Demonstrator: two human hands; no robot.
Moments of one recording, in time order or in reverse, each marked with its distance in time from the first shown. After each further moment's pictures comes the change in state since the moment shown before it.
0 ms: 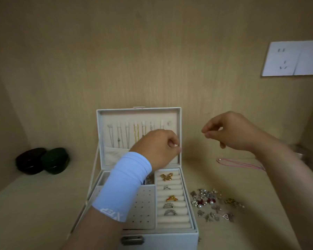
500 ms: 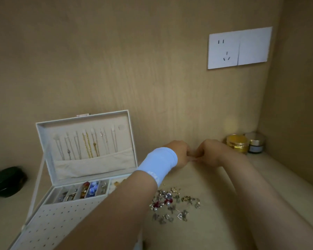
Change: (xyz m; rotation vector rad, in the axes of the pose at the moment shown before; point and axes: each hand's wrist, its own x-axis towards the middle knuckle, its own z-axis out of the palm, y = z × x) left_hand 0.109 0.084 0.141 0.289 -0.430 0.059; right_hand -0.005 0.140 0.025 -0.230 -0.264 0.301
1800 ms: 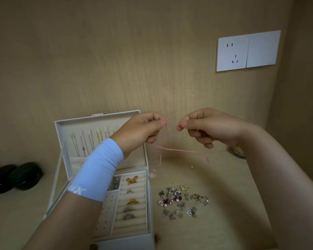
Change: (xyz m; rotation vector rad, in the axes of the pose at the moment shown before) left_hand -0.113 -0.051 -0.076 -0.946 0.367 0.177; right_hand -0.070 -0.079 -0.082 0.771 -0.166 -0.368
